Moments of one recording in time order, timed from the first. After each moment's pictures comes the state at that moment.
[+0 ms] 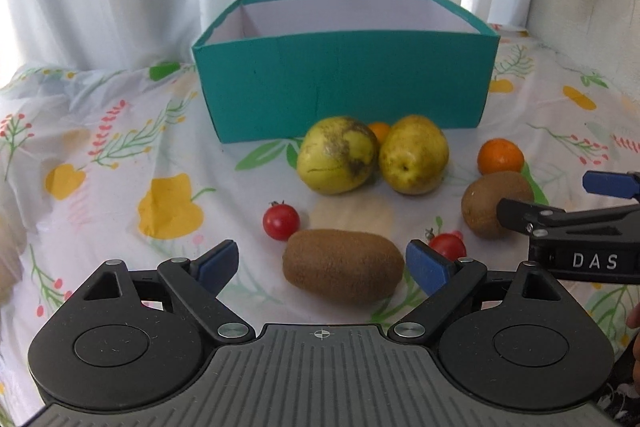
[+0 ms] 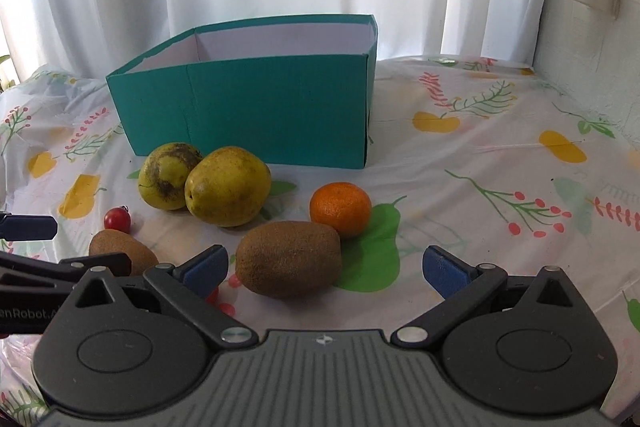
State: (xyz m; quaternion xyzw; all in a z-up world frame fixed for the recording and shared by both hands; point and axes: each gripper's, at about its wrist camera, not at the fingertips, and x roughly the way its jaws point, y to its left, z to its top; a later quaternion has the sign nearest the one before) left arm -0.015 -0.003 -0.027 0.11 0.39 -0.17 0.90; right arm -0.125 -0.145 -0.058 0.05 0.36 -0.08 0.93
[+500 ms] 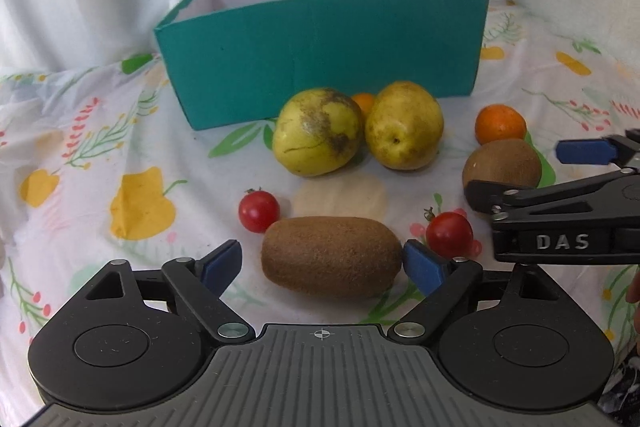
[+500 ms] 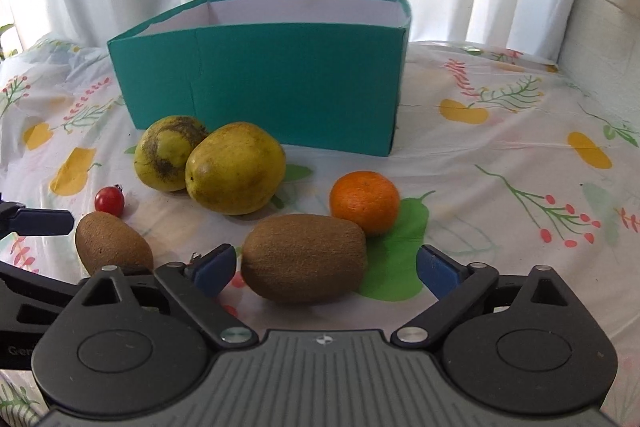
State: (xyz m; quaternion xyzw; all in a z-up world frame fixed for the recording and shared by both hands) left arm -0.002 -0.014 -0.051 0.14 0.40 -0.20 0.88; right arm -0.098 -0.135 -0.076 0.02 0.39 -0.05 0.92
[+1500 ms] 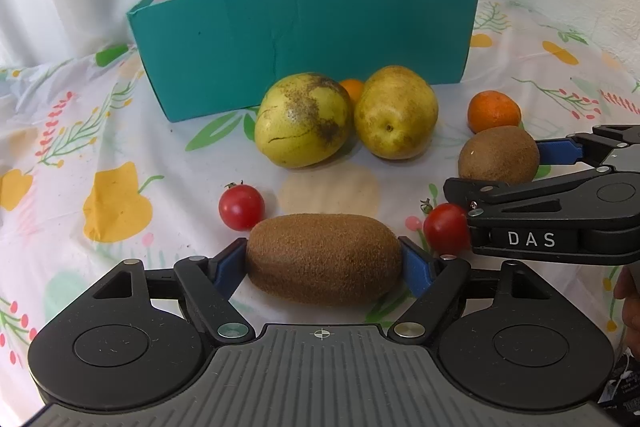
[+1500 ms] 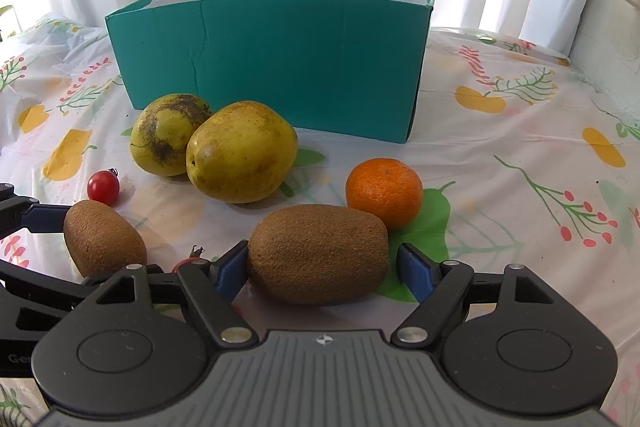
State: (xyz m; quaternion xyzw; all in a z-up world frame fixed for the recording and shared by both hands) left arm 0.008 -0.013 -0.062 0.14 0.41 -0.23 0.87; right arm -0.086 -0.130 -0.087 0.02 0.40 -0.05 0.91
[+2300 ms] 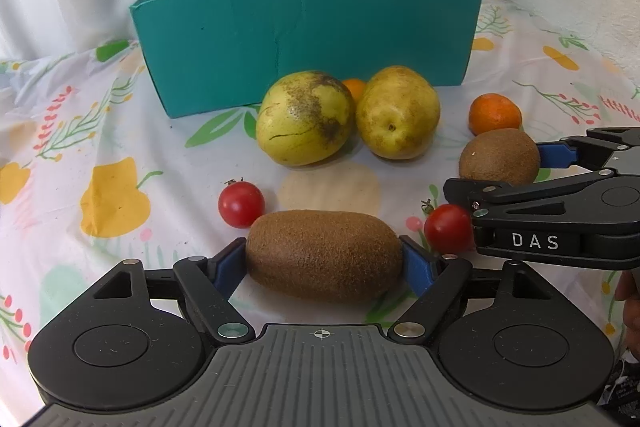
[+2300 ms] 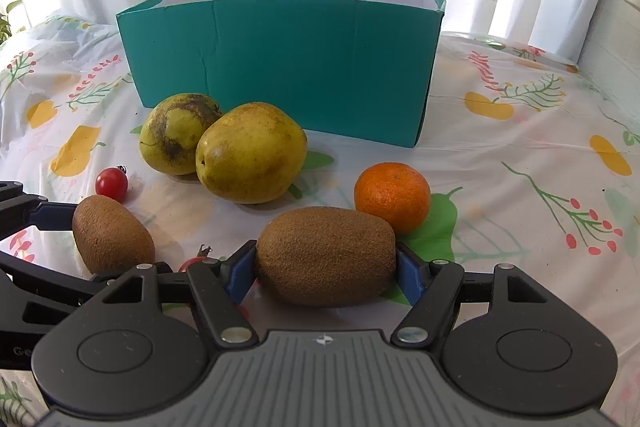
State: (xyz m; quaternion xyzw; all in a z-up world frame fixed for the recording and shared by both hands) left arm 0.010 -0.010 -0.065 0.12 0.41 -0.23 0.87; right arm -0.086 -0.130 -0.085 0.01 0.40 -0.03 0.91
